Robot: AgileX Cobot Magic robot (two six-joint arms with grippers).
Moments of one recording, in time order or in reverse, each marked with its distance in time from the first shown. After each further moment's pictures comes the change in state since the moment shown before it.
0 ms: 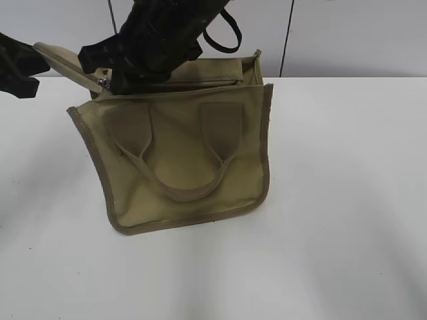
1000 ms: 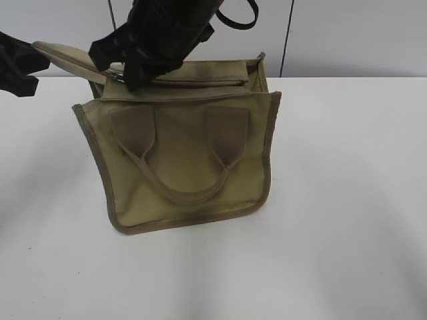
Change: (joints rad) left arm -0.001 -0.007 0.000 -0.001 0.016 0.000; right arm 0.003 -0.063 -0.002 -0.108 0.111 -0.033
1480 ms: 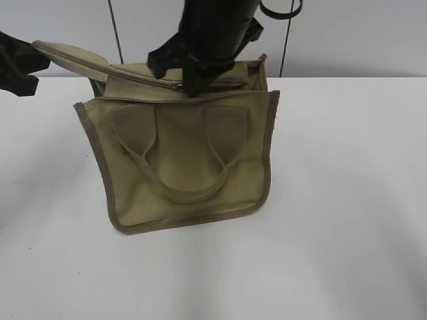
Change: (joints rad) left arm 0.000 0.000 0.000 -0.004 0.002 0.000; right arm -0.045 -0.012 0.000 -0.181 0.179 0.104
